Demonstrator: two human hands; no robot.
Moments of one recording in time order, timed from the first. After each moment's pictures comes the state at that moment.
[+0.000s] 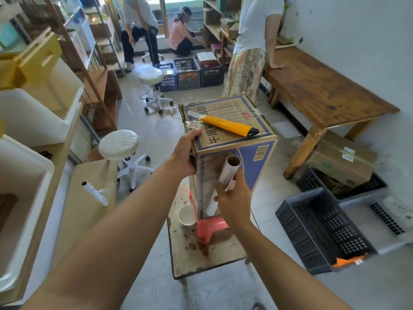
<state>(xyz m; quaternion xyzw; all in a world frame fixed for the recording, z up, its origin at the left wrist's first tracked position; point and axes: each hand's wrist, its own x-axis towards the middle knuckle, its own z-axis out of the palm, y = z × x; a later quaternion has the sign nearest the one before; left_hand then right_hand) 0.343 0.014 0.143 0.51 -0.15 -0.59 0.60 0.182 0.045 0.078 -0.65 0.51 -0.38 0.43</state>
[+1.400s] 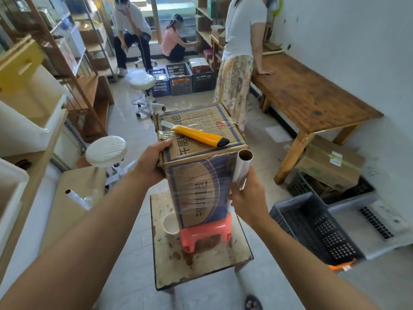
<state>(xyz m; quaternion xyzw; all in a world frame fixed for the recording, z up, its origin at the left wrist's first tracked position) 0.338 0.015 0.153 0.55 -0.14 -0.56 0.61 0.096 -0.037 0.087 -0.75 0.47 -0.33 0.33</state>
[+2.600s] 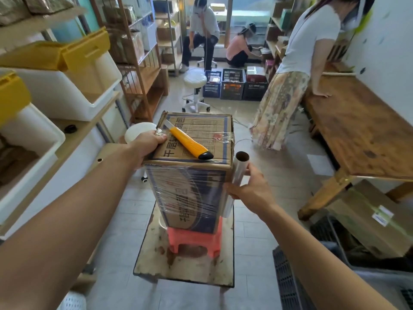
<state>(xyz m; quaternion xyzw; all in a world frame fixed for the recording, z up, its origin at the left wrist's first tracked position) 0.312 -0.014 0.188 0.80 -0.11 -0.32 0.49 0.068 -0.165 0.120 -0.77 0.32 -0.18 0.52</state>
